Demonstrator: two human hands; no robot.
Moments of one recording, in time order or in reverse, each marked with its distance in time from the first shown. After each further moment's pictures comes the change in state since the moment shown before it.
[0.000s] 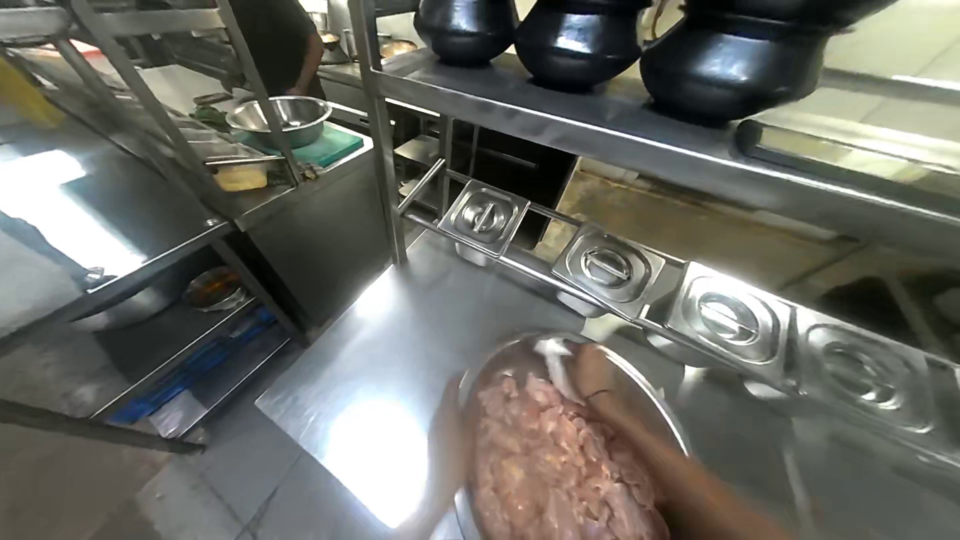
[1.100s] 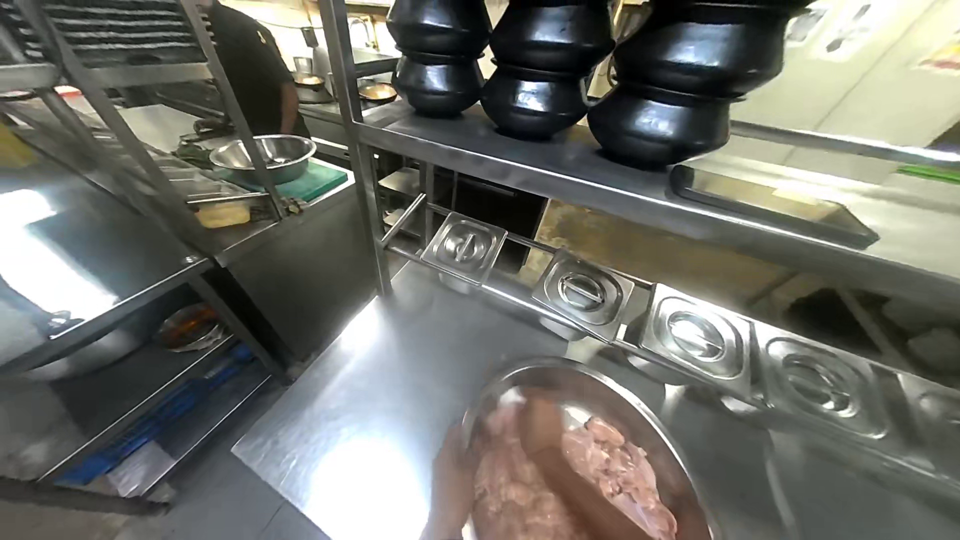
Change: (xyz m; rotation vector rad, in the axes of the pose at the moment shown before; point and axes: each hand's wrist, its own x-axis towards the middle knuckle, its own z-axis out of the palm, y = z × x) left_hand -0.001 -0.012 0.032 -0.229 -0.013 0.020; right_hand -0.020 -0.011 0.069 0.081 0.041 -0.001
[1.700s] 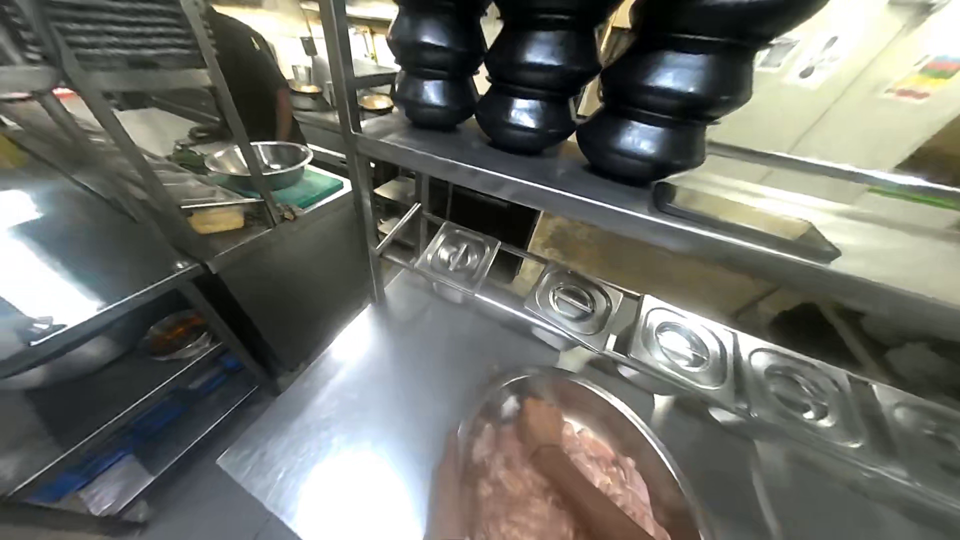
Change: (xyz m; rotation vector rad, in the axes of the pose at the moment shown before) left_hand -0.006 0.024 -0.001 0.177 -0.104 -0.045; right_hand 0.004 -0.015 -0.029 -0.265 -0.106 -0.001
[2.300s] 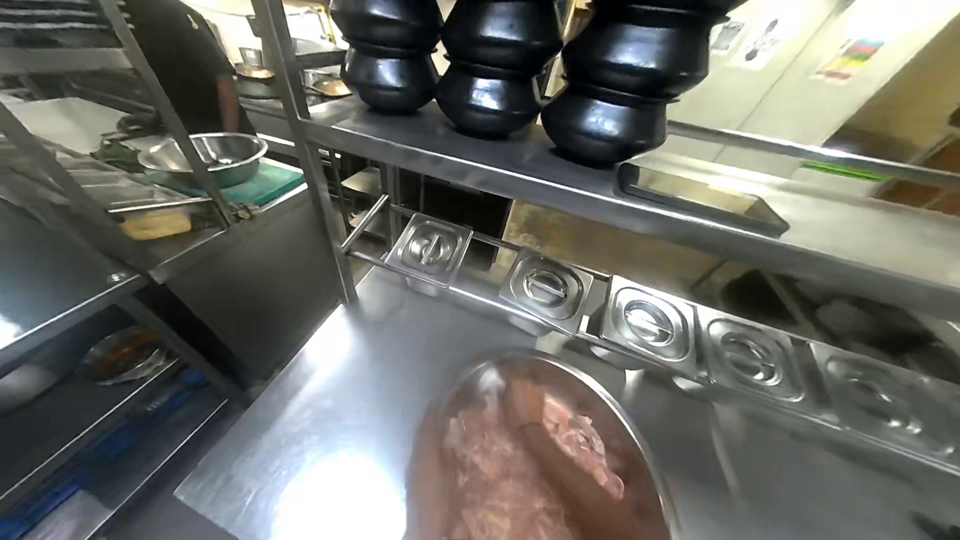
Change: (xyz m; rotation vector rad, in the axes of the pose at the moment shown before) left_hand 0.007 0.015 -0.006 0.148 0.088 0.113; right_hand 0.005 0.011 -0.004 0.134 0.125 -0.026
